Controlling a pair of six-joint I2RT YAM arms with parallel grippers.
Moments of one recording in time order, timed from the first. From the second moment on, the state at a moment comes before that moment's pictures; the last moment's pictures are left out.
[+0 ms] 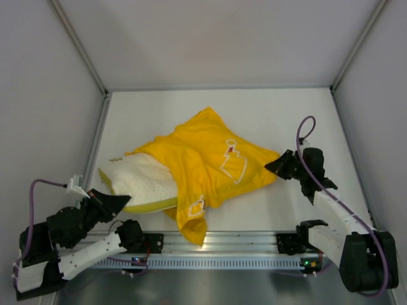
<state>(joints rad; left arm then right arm) -1.08 0.03 0.97 -1.35 -0.59 -1.16 0.10 0.96 0.38 0.06 -0.44 0.69</state>
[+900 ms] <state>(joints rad) -1.07 0.03 1.02 -1.36 -0.58 -1.22 -0.25 1.22 1.20 -0.34 -0.35 0.56</state>
